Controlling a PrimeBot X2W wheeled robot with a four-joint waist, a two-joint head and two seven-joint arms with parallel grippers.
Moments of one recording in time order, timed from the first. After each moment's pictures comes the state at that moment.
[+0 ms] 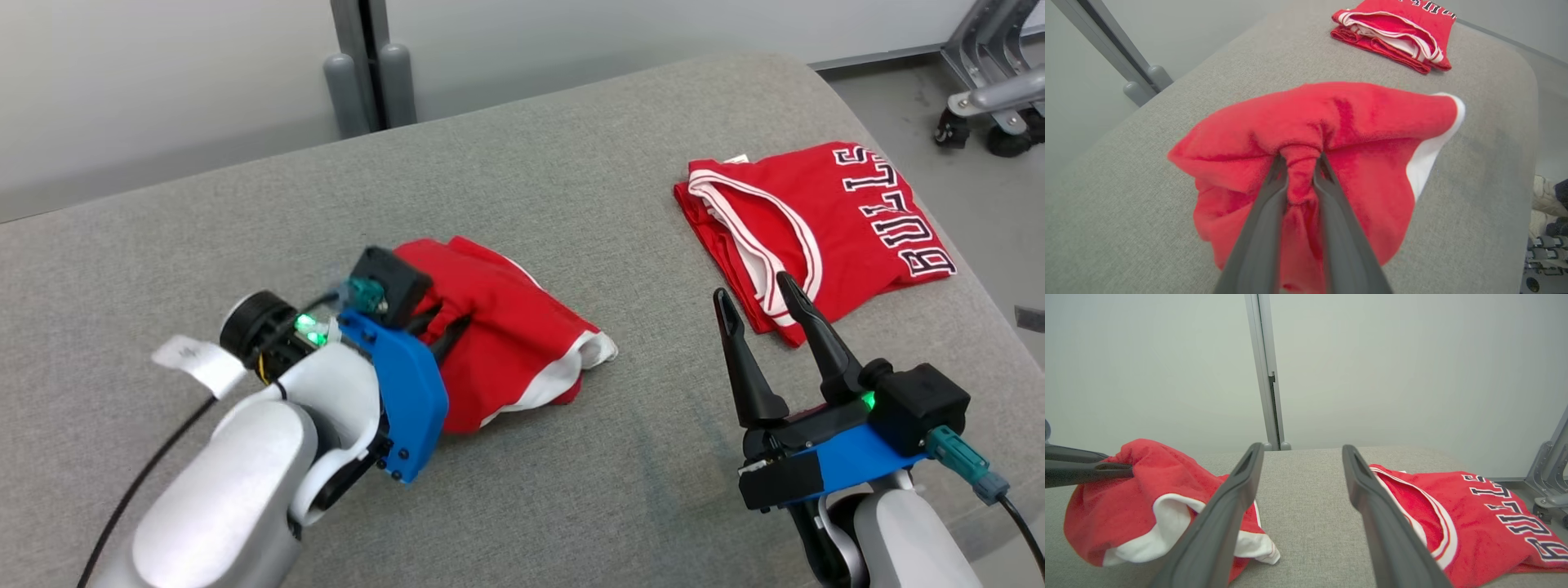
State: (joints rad) left arm -0.54 0.38 -0.63 0.06 -0.55 -0.13 0.61; right arm -0.21 -0.08 0.16 0.10 0.21 0.13 -0.20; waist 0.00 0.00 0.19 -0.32
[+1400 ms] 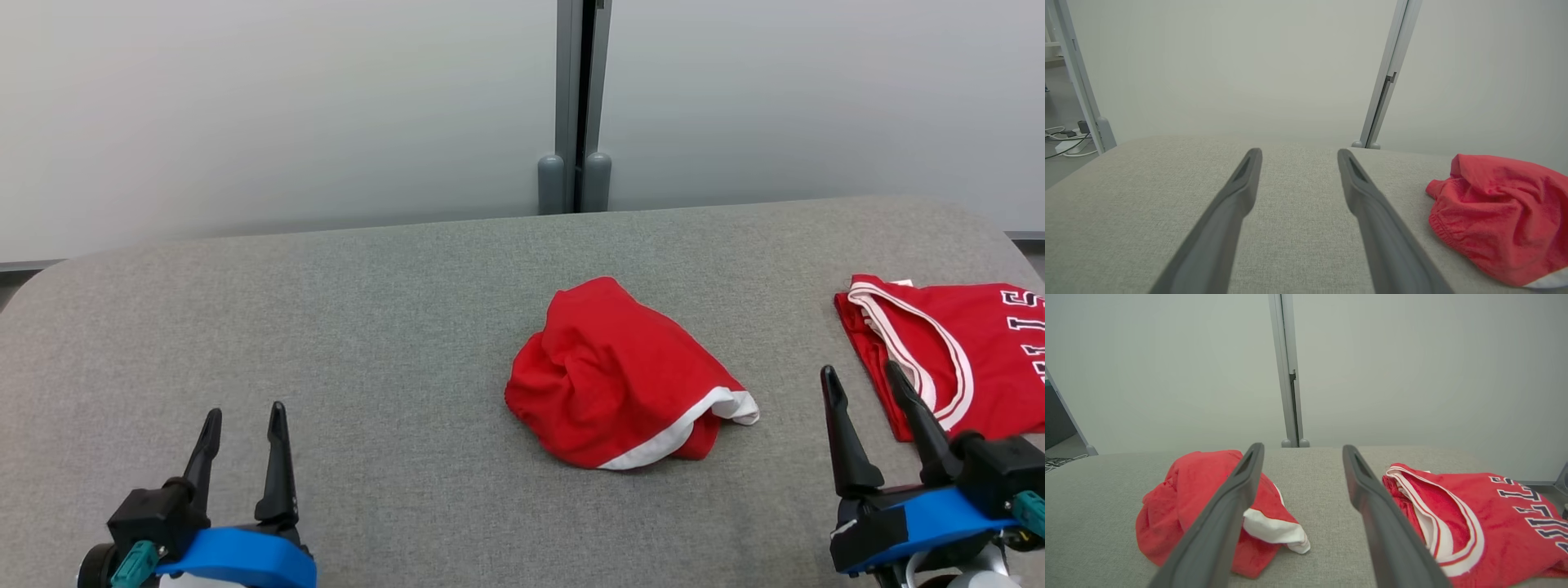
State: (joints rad) left arm -0.05 0.28 -0.26 0.25 -0.48 0.07 -0.26; right arm -0.04 -0.10 -0.03 0.07 0.19 0.13 -0.12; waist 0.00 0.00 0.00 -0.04
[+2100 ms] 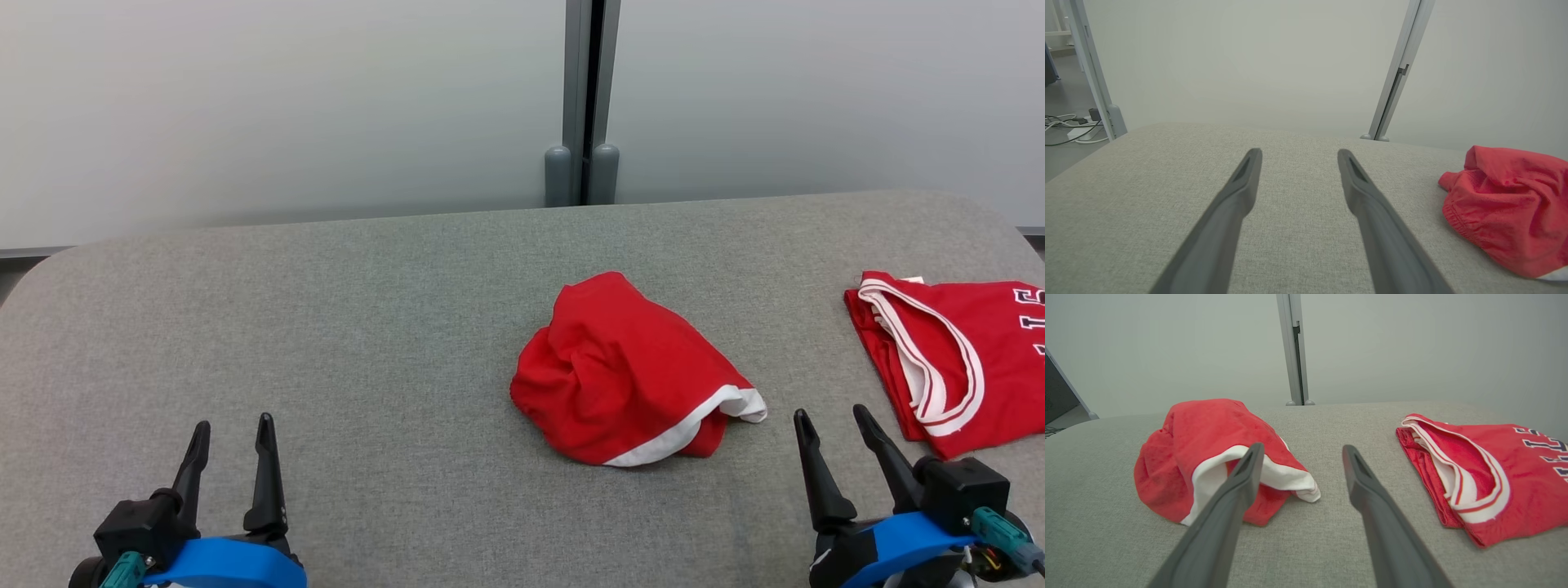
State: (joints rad) left arm -0.01 0.28 -0.22 0.25 -0.49 0.07 -0.26; right arm -0.01 -0.09 -0.02 0.18 0.18 0.13 -0.11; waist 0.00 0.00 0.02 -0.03
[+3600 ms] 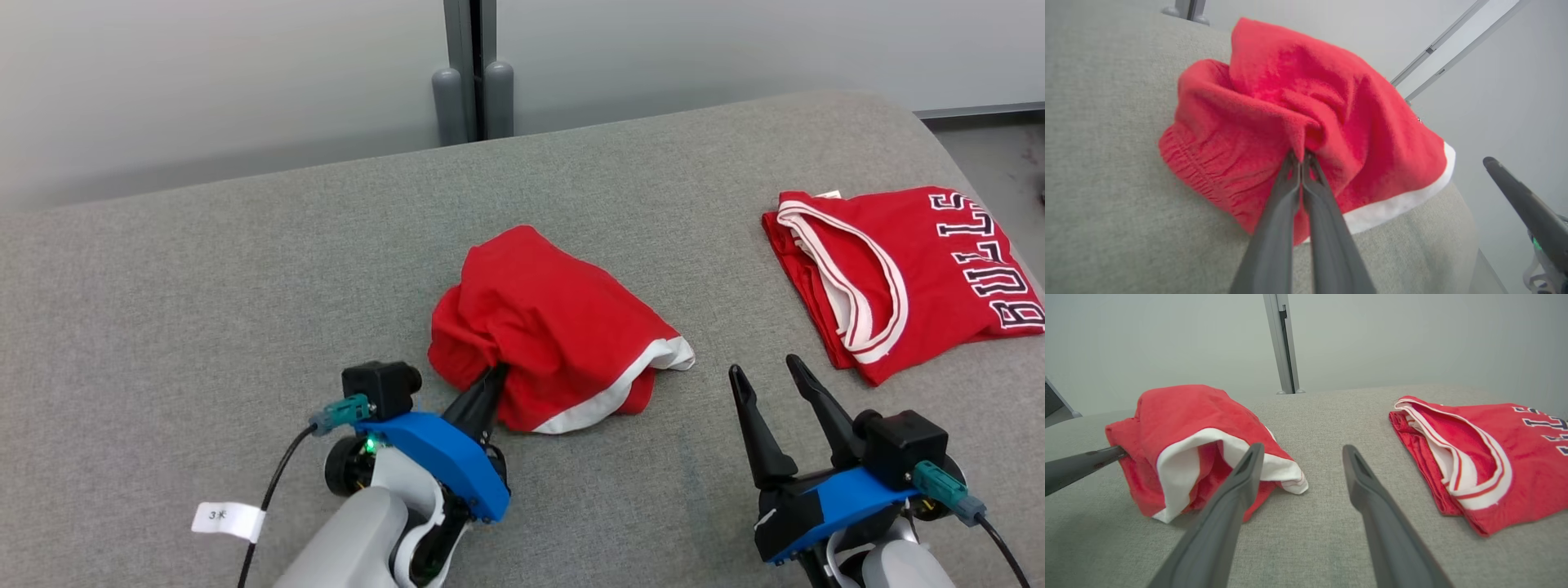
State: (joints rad) left arm -0.40 0.06 -0.59 0.58 -0.82 -0.13 -0.05; right arm -0.14 -0.08 0.11 0.25 0.21 0.13 -0.16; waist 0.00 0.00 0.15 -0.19
